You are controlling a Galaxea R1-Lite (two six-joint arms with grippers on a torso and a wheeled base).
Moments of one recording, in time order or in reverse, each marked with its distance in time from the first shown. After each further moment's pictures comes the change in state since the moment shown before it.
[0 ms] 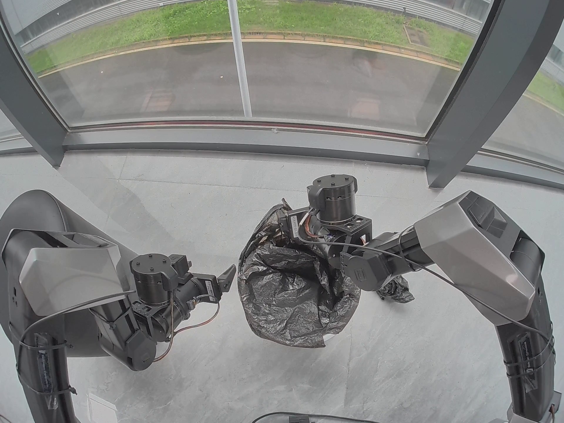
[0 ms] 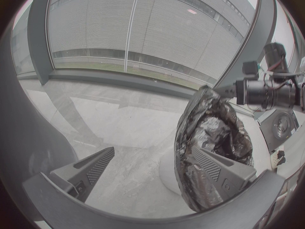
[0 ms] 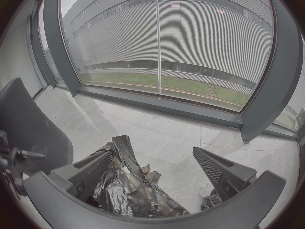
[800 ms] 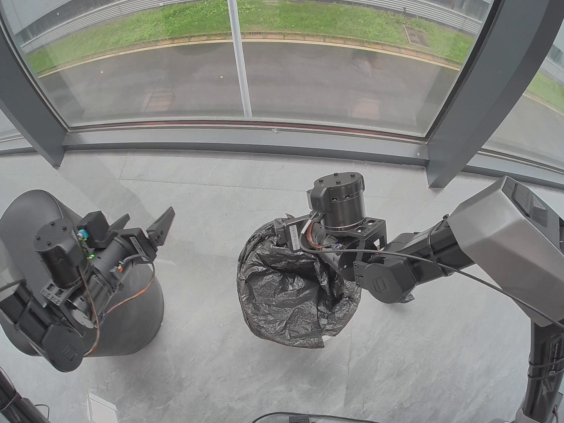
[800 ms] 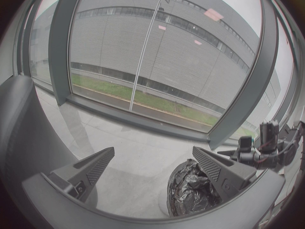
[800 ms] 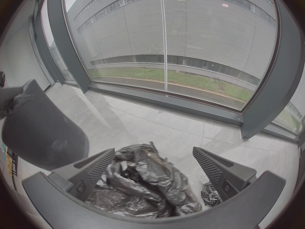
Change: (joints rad) left arm 0.109 -0.494 0.221 -0.014 -0.009 -0.064; right arm 0.073 -0.190 0.218 0.053 0.001 0.035
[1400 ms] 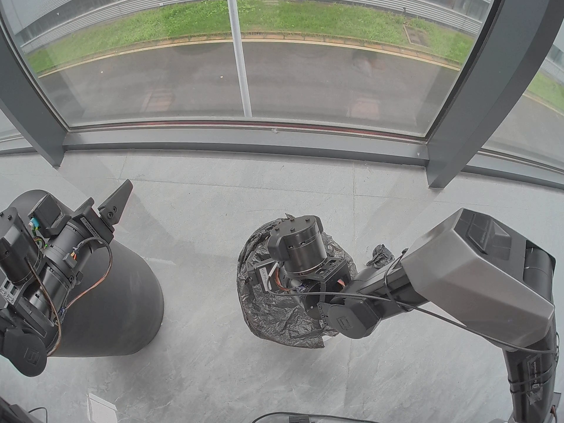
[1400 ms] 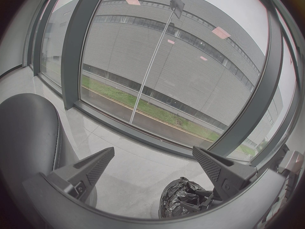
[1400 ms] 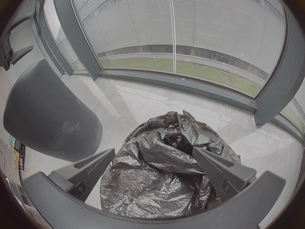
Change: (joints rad) left arm 0.064 -0.270 0.033 0.138 -0.010 -0.108; right arm 0.104 0.111 -0.019 0.031 -0.010 0.073
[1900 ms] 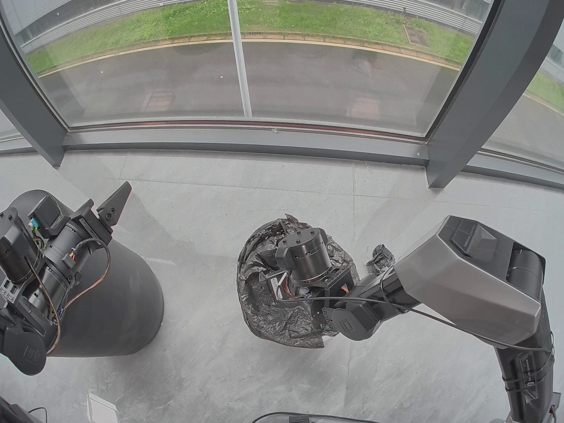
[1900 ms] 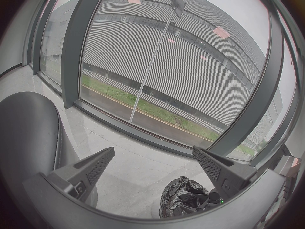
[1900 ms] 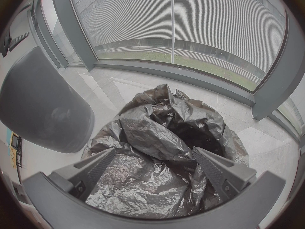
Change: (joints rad) left arm 0.028 0.006 0.002 0.002 -0.036 -0.008; right arm -0.033 0.047 0.030 -0.004 0.000 -0.002
